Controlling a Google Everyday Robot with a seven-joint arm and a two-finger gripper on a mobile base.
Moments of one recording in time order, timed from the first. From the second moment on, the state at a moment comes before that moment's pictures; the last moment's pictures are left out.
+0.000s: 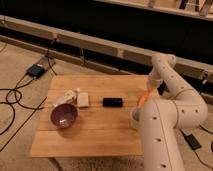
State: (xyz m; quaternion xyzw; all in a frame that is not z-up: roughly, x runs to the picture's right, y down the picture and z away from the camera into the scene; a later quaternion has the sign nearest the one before) arm 0.340 0.015 0.978 -0.10 0.30 0.92 0.25
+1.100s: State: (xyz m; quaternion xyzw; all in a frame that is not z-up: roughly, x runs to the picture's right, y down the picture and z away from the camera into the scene) arm 0.442 0.006 0.948 -0.01 0.28 0.95 0.16
